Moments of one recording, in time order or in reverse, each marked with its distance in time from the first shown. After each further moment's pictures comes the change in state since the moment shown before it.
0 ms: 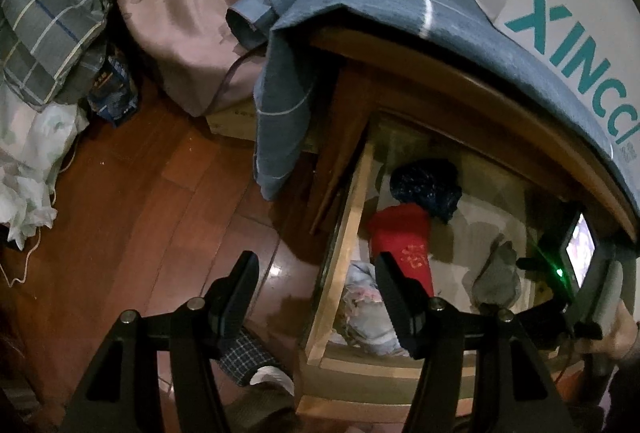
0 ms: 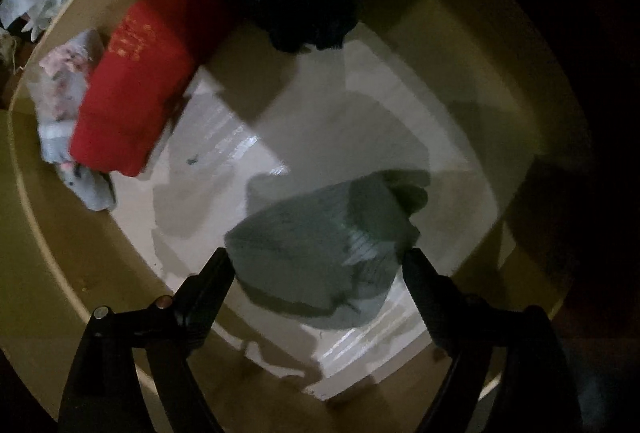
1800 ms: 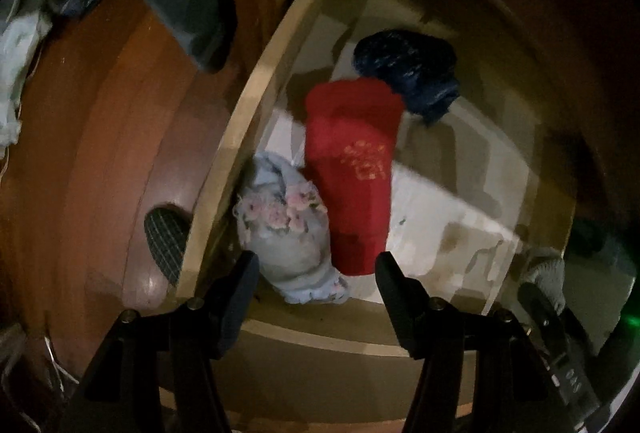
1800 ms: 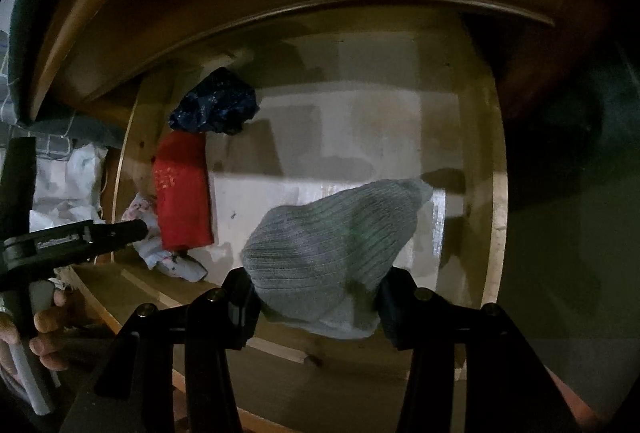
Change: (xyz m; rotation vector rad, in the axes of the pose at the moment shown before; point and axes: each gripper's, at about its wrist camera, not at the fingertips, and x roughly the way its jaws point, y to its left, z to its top) left arm 0.091 -0.059 -0.020 -0.132 0.447 -0.045; right arm -0.052 -0.045 -0.093 0.709 -0.291 0.320
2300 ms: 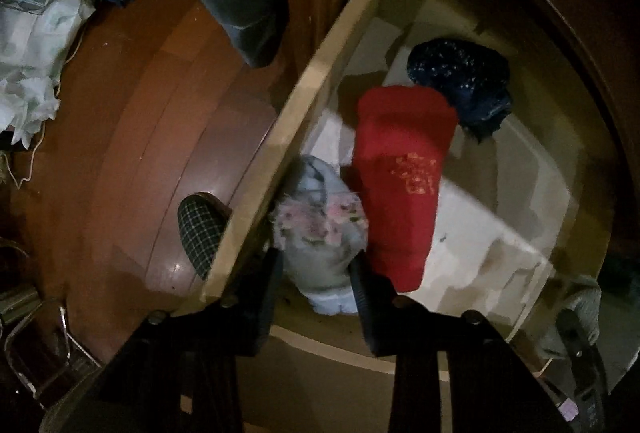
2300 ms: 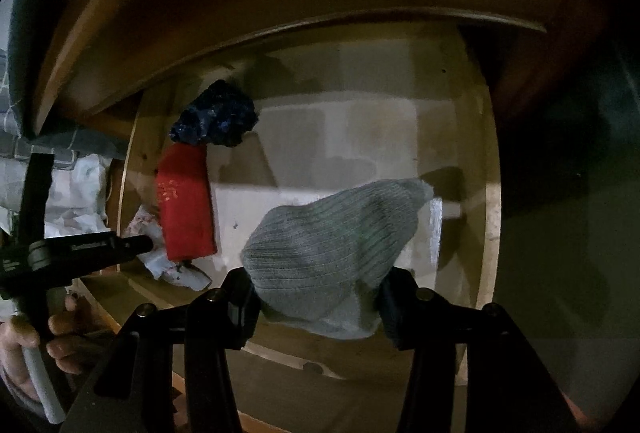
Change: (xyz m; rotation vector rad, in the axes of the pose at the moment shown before) left arm 0.002 0.009 0.000 -0.094 -0.005 0.136; right arm -0.008 -0.006 0.002 0.018 -0.029 0.020
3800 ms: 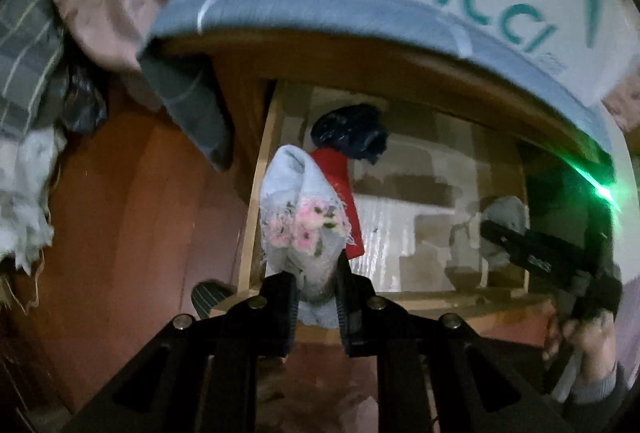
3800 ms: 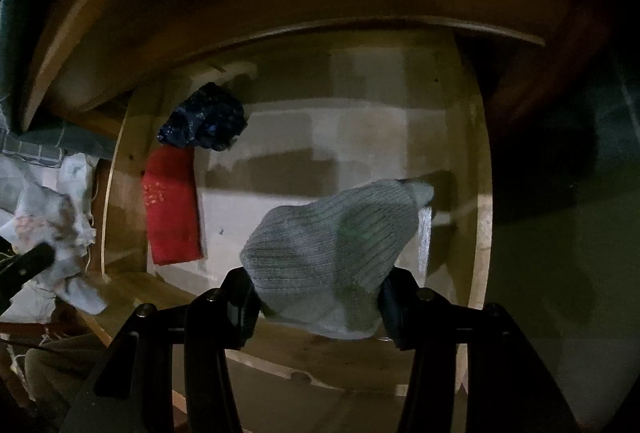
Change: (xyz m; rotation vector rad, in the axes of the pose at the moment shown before) left arm -0.129 -0.008 -0.064 0.386 -0.342 -0.096; right arm 0.003 0.006 0.001 -0.015 -0.021 -0.070
